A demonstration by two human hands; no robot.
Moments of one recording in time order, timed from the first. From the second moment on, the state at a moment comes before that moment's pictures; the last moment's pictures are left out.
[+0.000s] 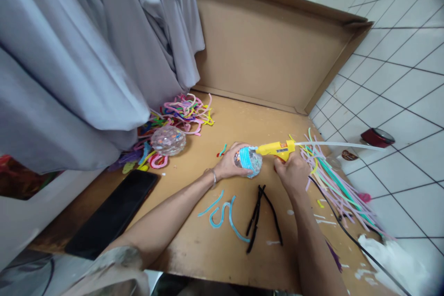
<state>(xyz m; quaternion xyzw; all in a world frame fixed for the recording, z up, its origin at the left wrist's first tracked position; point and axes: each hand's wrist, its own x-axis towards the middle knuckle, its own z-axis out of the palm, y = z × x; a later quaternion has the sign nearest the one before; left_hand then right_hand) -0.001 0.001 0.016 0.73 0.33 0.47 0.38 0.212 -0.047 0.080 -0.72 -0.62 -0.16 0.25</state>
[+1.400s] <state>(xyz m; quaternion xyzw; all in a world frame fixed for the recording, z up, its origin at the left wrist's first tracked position) 0.000 -0.002 0.015 0.75 0.33 0.46 0.34 0.249 -0.015 0.027 -0.82 -0.52 -0.12 0.22</state>
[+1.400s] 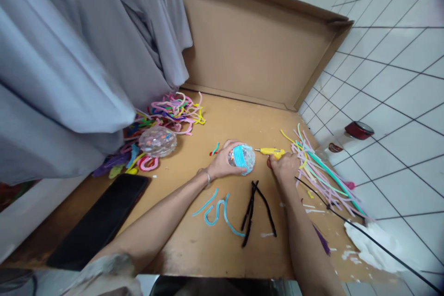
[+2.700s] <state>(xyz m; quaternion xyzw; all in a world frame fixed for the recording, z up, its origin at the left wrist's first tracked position) -0.002 0.000 0.013 0.78 0.28 0.48 0.29 0.167 -0.054 0.055 -0.36 -0.76 0.01 0.53</state>
